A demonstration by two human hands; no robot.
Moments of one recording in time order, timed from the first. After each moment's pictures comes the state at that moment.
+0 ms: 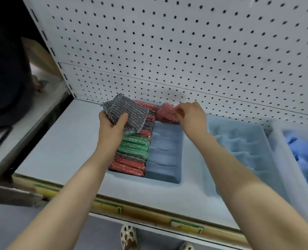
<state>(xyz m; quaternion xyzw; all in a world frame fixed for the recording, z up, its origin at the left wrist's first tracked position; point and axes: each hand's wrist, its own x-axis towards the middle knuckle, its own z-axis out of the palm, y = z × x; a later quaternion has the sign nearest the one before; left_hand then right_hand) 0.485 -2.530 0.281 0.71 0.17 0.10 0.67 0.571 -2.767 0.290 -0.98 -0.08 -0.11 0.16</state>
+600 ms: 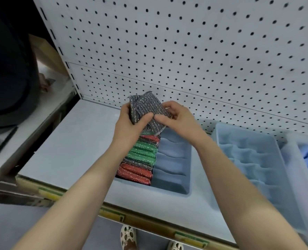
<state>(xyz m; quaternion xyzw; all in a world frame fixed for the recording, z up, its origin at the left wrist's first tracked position) 0.513 -2.547 0.300 0.78 0.11 0.09 0.61 0.565 -2.719 0.318 -0.82 -0.12 0.13 0.54</state>
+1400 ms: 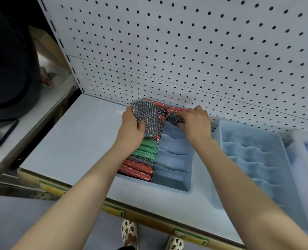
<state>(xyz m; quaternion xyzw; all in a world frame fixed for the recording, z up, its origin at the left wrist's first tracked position) 0.511 -2.547 0.274 0.86 0.09 0.06 0.50 0.581 -2.748 0.270 -0.99 -0.14 -0.08 0.01</state>
